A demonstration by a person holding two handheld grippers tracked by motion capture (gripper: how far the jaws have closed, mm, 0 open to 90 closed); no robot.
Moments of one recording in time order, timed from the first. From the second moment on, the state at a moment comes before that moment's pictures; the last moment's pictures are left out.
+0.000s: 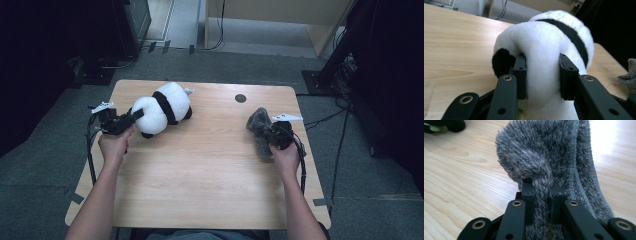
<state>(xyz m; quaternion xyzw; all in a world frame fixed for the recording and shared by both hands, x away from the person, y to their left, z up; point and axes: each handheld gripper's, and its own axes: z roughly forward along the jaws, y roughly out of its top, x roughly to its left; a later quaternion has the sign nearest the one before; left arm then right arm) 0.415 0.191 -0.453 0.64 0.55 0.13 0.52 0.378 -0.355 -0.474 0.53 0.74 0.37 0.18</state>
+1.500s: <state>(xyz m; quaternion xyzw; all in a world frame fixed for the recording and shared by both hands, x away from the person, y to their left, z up) 0.394 0.154 -0.421 0.75 0.44 0.14 0.48 0.355 -0.345 -0.454 0.51 0.74 0.40 0.17</state>
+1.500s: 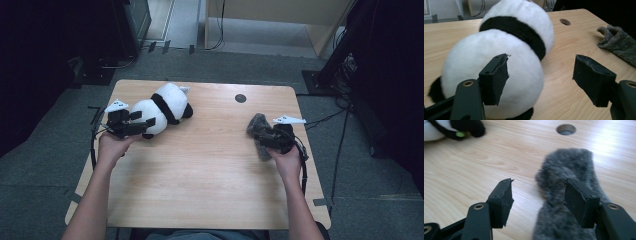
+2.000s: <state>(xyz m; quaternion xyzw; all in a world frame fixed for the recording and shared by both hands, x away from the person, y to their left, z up) 0.379 0.096 -0.441 0.80 0.38 0.11 0.46 0.341 -0.298 -0.462 0.44 0.78 0.42 0.14</state>
